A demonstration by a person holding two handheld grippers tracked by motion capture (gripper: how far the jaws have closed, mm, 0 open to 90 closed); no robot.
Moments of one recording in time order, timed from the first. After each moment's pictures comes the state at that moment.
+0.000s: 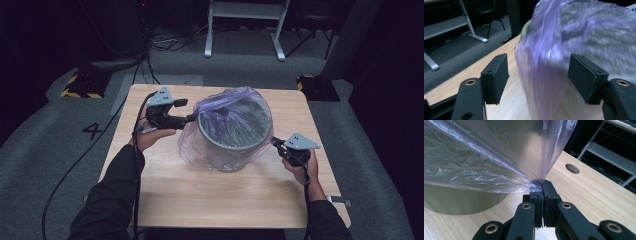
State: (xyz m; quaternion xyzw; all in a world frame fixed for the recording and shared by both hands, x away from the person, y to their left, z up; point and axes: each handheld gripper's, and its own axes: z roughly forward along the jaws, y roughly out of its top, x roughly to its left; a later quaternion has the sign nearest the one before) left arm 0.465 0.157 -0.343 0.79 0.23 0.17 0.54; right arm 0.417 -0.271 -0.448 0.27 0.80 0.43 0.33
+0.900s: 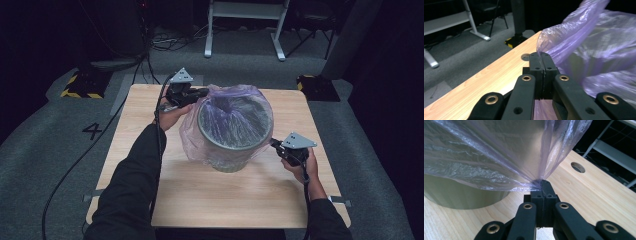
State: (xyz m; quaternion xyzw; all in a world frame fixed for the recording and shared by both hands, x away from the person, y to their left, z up) left arm 0.529 0.122 -0.341 0.79 0.26 0.17 0.52; right arm 0.420 -0.268 -0.449 0.26 0.82 0.41 0.31
